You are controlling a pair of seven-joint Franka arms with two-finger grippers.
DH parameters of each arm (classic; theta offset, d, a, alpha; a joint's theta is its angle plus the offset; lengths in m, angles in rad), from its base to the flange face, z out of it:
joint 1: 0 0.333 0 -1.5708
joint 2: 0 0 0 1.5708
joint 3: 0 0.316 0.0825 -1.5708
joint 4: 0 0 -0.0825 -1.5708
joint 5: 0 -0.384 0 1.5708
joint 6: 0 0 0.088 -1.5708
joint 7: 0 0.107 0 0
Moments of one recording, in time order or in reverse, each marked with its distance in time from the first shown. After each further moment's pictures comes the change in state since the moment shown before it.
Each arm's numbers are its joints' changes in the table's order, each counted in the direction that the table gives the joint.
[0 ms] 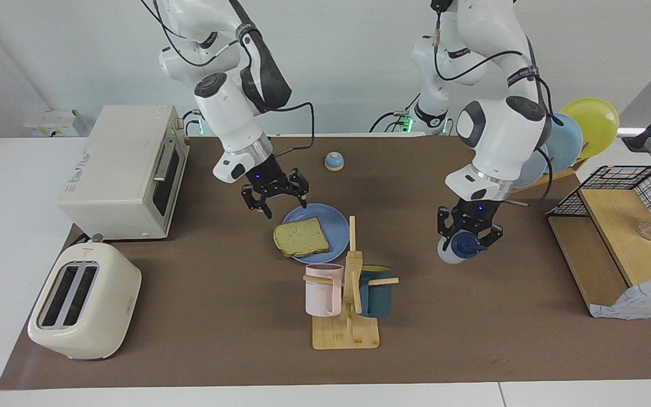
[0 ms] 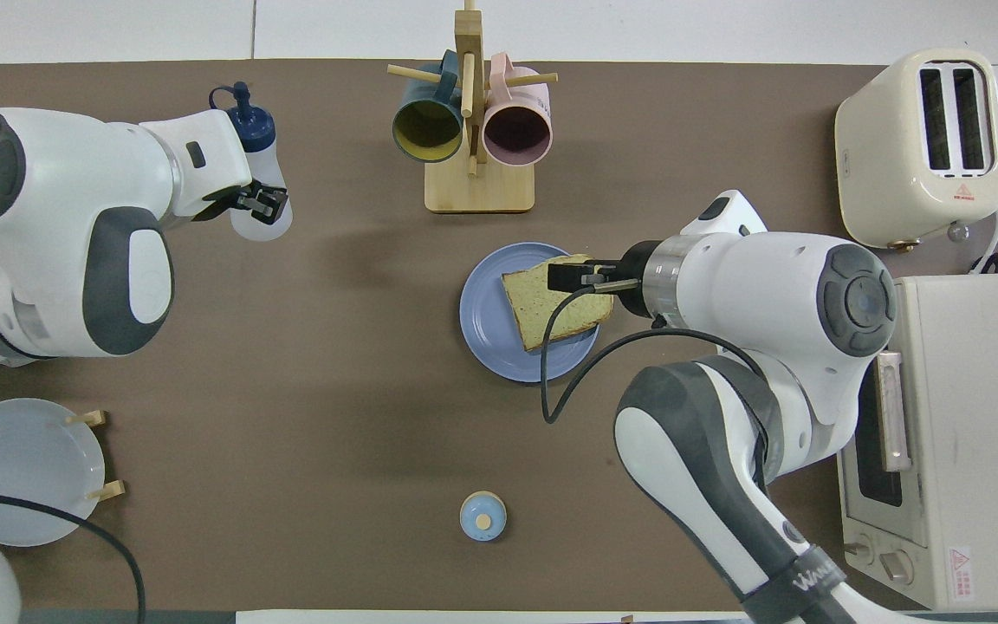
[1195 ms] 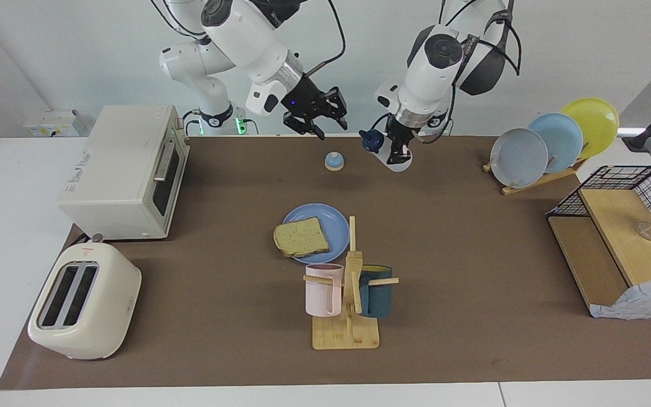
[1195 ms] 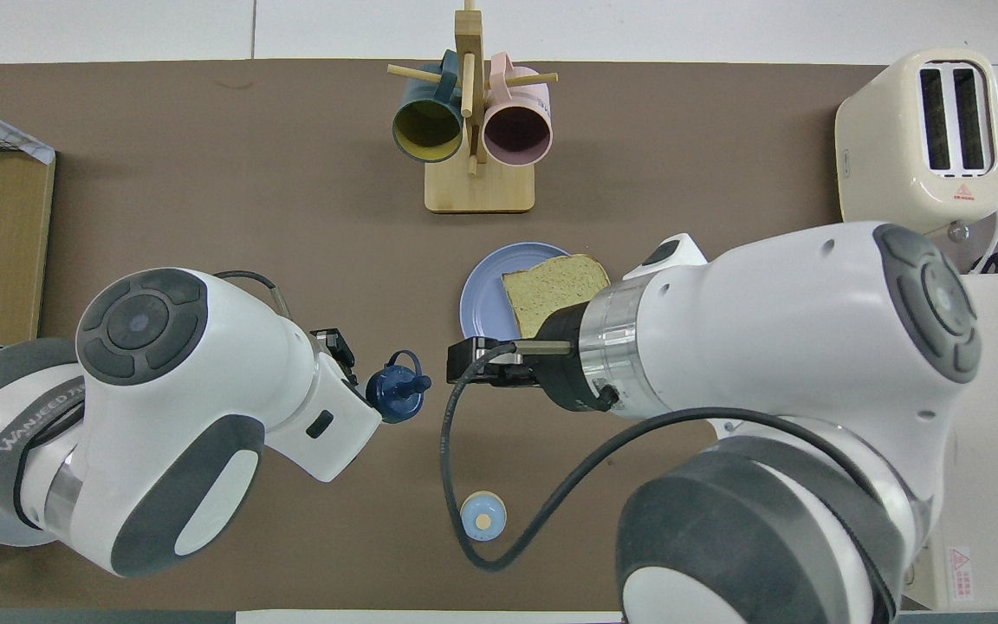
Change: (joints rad) left arm -0.224 -0.321 -0.117 0.217 -0.104 0.407 0.481; right arm 0.082 -0.097 0.032 -0.234 -0.232 0.438 0.274
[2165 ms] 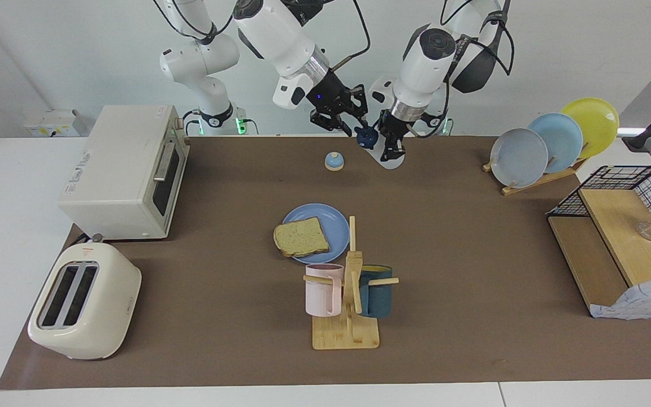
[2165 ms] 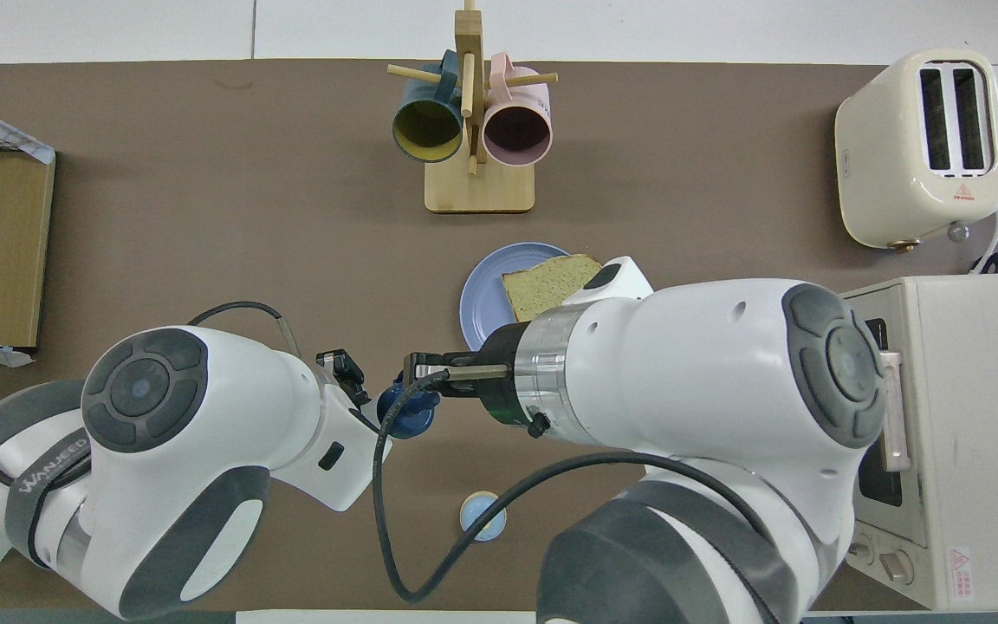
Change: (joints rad) left arm 0.002 -0.075 -0.039 0.114 -0.002 -0.118 -0.098; right arm 0.076 0.017 0.001 0.027 0.020 -0.141 0.029
